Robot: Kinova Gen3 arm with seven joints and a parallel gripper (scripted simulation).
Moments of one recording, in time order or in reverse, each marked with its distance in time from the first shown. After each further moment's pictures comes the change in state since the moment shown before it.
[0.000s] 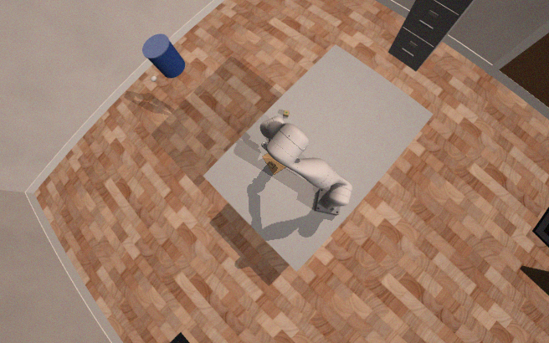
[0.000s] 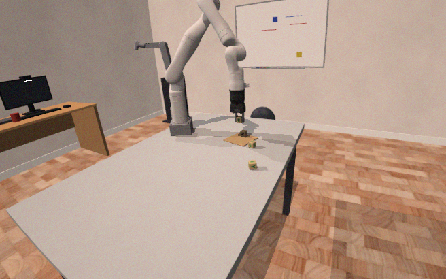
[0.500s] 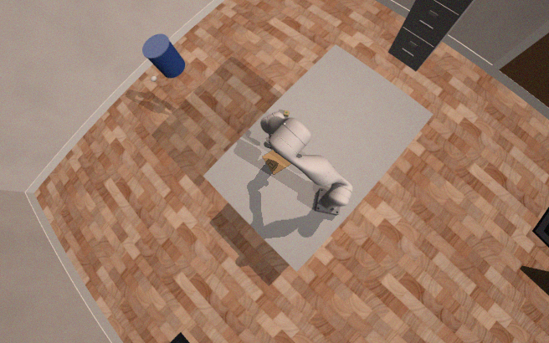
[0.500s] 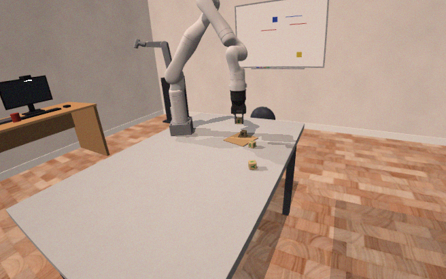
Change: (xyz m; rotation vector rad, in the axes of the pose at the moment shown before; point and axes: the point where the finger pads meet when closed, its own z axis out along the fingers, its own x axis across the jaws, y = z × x) arm 0.003 0.019 0.000 -0.003 -0.003 -0.307
